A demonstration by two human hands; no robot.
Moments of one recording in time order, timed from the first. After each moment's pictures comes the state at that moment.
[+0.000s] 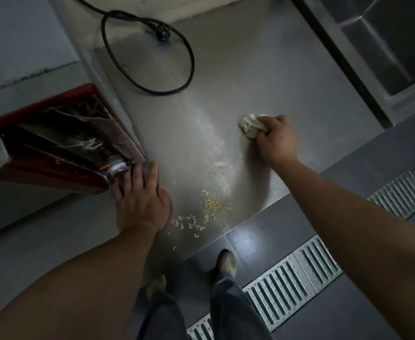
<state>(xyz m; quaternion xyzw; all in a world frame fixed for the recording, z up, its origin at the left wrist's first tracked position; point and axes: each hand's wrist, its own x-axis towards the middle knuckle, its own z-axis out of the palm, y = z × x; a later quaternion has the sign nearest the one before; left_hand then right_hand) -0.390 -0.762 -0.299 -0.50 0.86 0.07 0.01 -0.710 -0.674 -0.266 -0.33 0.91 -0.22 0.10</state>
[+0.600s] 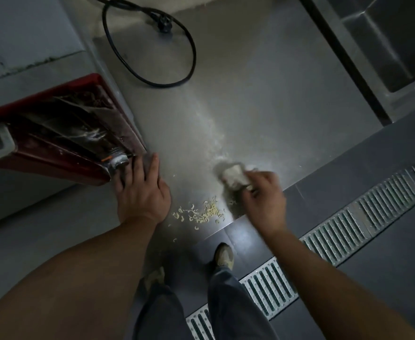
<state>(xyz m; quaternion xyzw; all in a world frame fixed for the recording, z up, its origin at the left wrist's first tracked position) -0.389 -0.761 -0.298 -0.49 0.87 0.07 -0.01 -0.584 -0.585 -0.263 -0.35 0.89 -0.27 0.11</state>
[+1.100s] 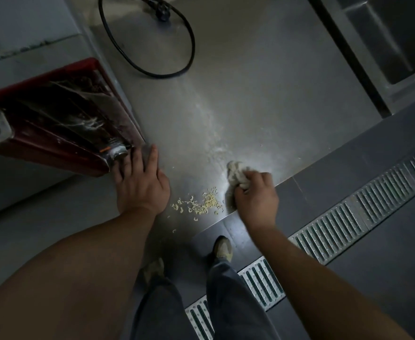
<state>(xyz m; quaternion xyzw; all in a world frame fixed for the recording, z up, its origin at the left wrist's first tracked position) -0.390 -0.763 -0.299 -0.49 0.87 0.08 0.00 -0.563 -0.584 -0.281 -0.26 0.94 -0.22 0.11</state>
